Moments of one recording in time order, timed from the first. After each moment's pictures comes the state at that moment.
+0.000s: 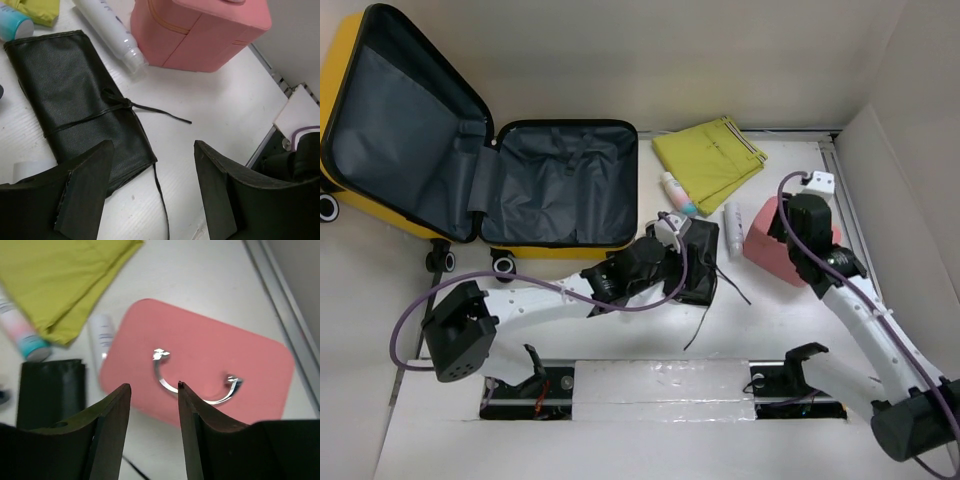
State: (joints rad) left arm -1.07 1.38 0.83 0.21 -0.13 -0.49; right arm 0.34 0.93 0.86 -0.41 0.49 0.30
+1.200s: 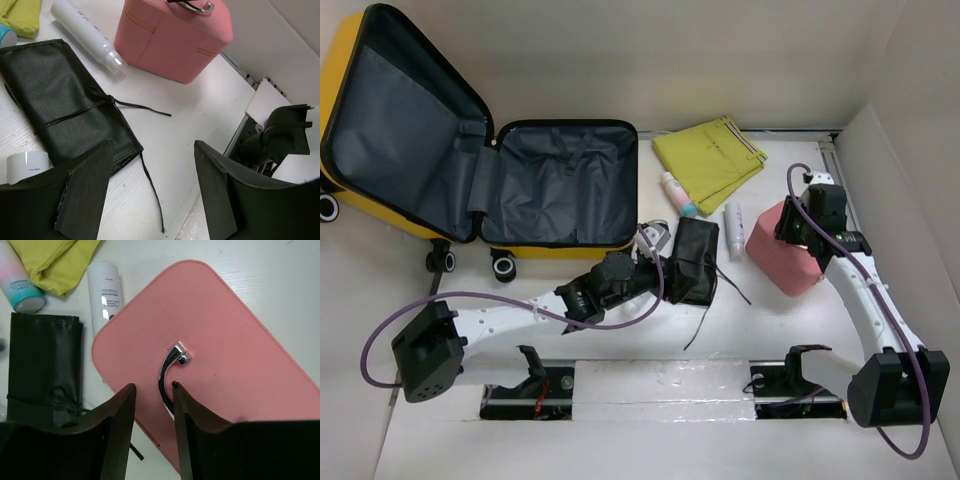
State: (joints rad) left arm -1.07 1.18 0.63 0.37 -0.04 -0.46; right arm 0.02 1.10 0.90 -0.48 0.03 0.20
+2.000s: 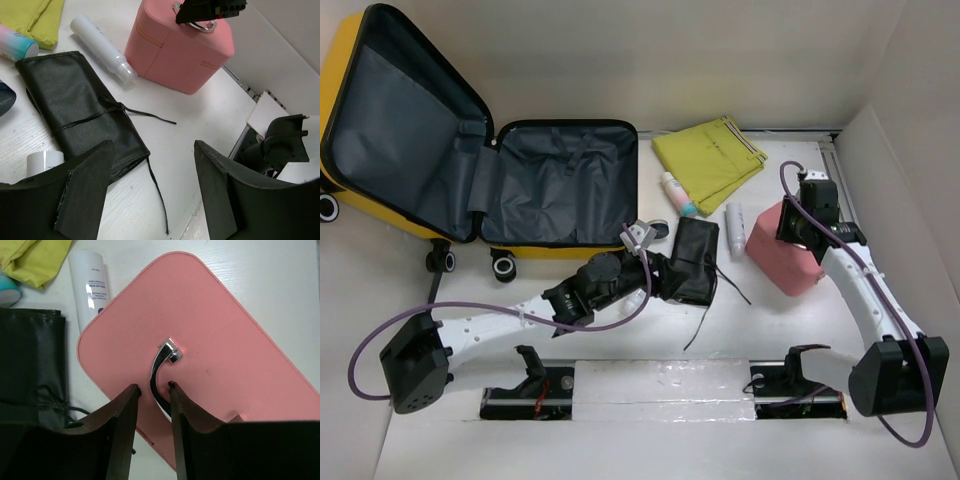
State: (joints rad) left arm -1.03 1.09 0.58 0.37 -0.06 -0.46; right arm 0.07 1.14 0.94 -0.56 0.11 0.20
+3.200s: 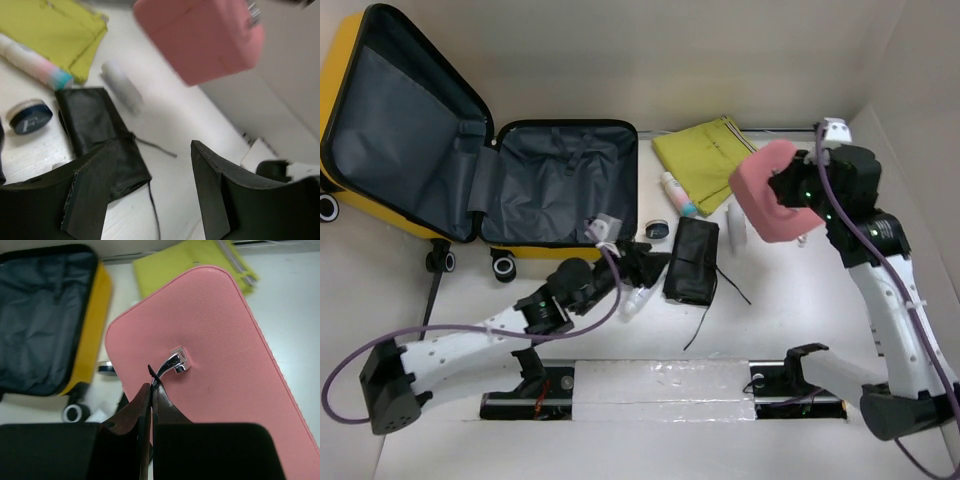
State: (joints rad) left arm -1.03 0.94 0.56 0.33 -0.21 -0.50; right arm 0.15 1.02 1.33 -0.66 -0.04 0.24
